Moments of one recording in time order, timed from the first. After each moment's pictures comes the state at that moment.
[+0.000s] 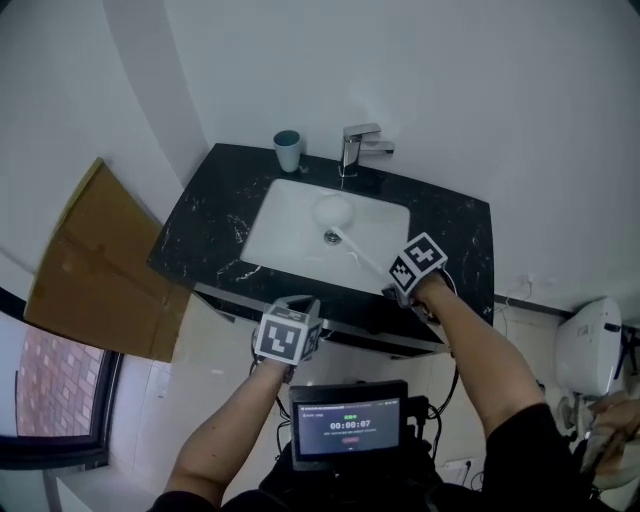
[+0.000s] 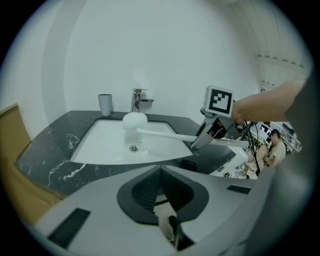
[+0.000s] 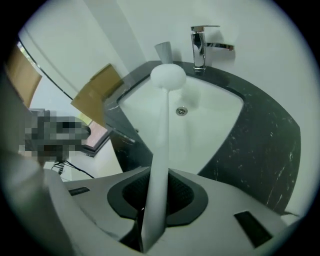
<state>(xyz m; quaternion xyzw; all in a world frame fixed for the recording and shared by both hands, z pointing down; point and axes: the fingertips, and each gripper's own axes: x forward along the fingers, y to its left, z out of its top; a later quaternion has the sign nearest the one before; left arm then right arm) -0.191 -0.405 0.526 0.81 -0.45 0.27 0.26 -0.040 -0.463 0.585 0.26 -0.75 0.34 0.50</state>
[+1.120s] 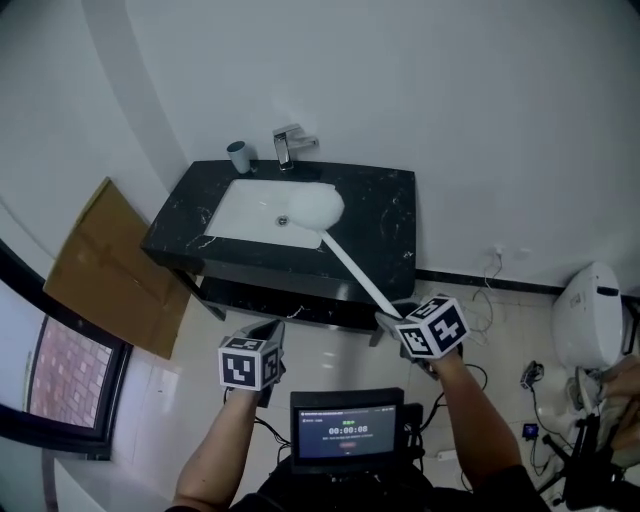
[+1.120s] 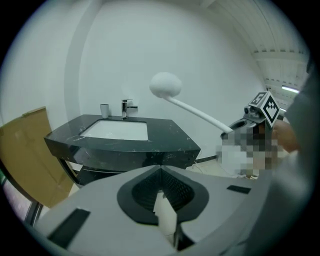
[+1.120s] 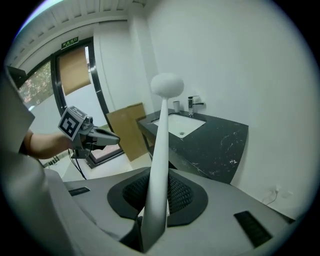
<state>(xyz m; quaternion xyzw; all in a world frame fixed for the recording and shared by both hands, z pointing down) 0.010 -0.107 0.482 0.79 -0.52 0.23 0.23 0.205 -0.127 0.468 0.31 -0.88 0.19 0.29</state>
